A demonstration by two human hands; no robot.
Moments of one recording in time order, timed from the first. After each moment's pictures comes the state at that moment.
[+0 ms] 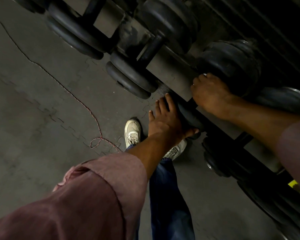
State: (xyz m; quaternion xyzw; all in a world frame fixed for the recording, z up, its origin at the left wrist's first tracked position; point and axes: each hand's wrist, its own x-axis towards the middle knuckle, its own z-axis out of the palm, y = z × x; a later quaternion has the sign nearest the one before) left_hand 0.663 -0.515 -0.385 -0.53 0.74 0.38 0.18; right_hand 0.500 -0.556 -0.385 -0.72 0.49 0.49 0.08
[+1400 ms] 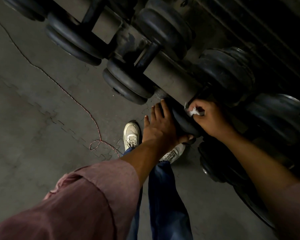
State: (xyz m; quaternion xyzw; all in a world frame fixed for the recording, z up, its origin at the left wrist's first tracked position) left_hand 0.663 -0.515 -0.386 -0.53 0.74 0.37 0.18; right_hand 0.480 -0.479 -0.410 -0.49 0.74 -0.16 0.44
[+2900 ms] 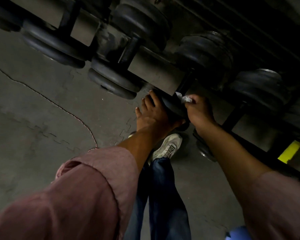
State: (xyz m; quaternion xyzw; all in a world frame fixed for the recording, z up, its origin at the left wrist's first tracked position) left_hand 0.660 -0.516 -0.387 -0.53 0.75 0.36 0.18; right_hand 0.533 -0.464 -0.389 -0.13 0.87 -0.23 0.42
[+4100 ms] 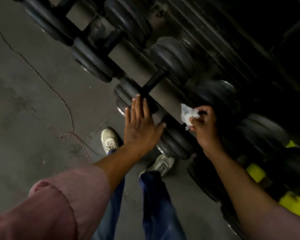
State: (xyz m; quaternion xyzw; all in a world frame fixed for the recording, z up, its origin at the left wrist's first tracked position) left_hand 0.608 -0.387 -0.348 -0.56 0.77 0.28 0.09; right_hand 0.414 -0.328 -0.354 -0.19 0.78 -0.39 0.45
